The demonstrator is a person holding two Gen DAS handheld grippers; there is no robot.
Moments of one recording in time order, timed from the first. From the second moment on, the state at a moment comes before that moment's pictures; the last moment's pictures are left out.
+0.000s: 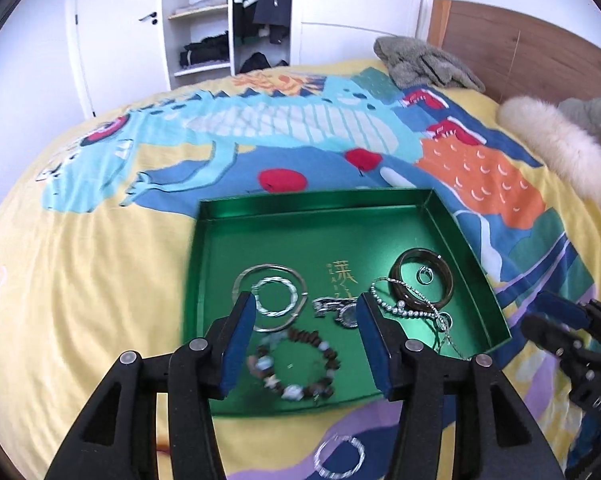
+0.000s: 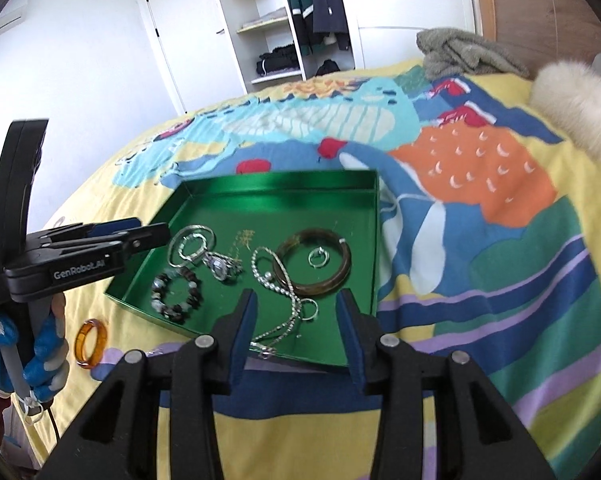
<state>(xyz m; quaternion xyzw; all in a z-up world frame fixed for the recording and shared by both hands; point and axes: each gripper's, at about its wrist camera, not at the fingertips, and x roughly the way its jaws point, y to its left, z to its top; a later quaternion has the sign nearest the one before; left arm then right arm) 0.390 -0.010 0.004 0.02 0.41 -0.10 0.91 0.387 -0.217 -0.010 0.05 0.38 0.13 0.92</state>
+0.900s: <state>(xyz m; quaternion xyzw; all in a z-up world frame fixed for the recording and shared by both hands) 0.132 0.141 0.134 -0.03 0.30 0.00 0.95 0.155 -0.162 0.145 0.02 0.26 0.18 0.95</state>
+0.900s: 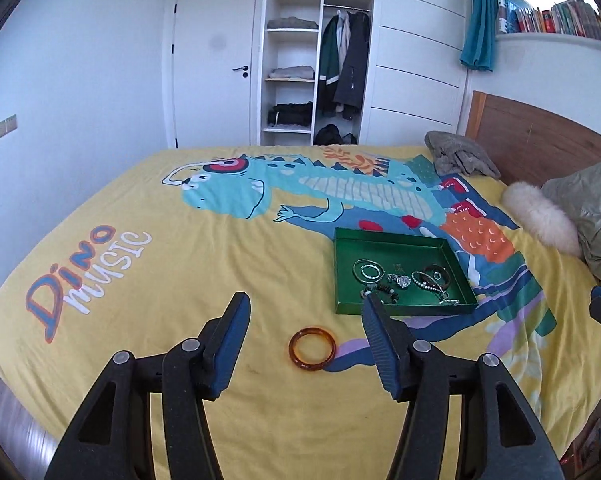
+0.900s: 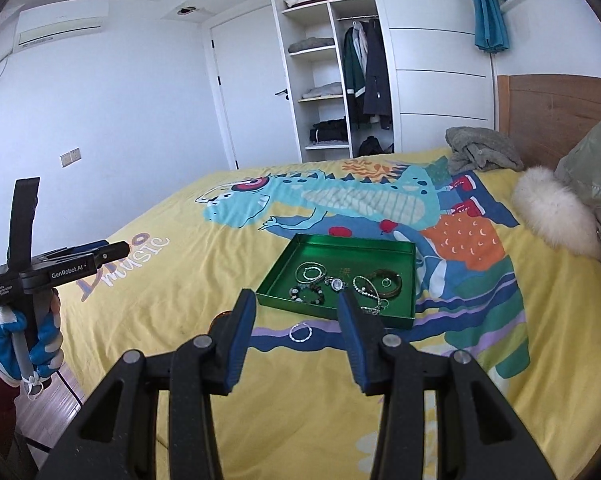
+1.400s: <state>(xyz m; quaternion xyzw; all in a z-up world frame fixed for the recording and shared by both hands) 0.067 0.160 0.167 -0.04 0.26 0.01 0.97 0.085 -0.150 0.182 0.01 0.21 0.20 0.96</state>
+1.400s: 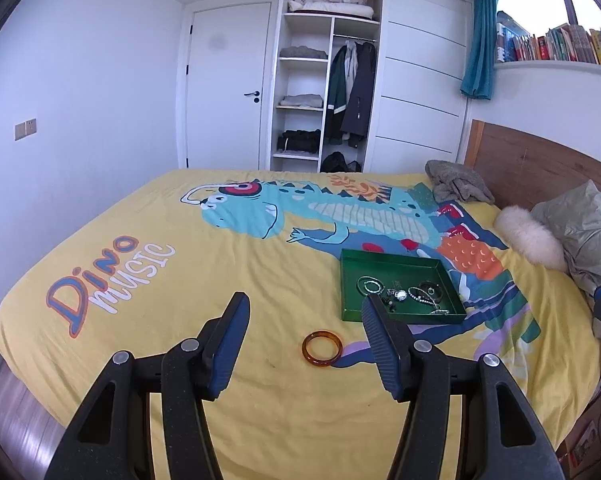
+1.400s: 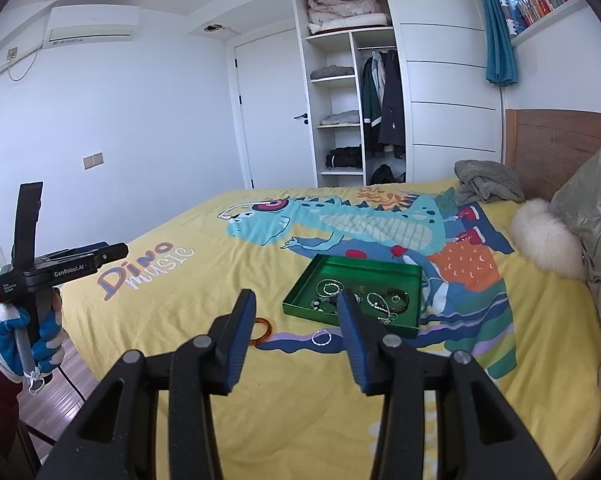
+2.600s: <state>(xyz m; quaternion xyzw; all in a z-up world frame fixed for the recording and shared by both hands) 0.277 0.161 -0.072 -0.04 0.44 -0.02 0.90 0.311 -0.108 -0.038 0.02 0.40 0.21 0.89</state>
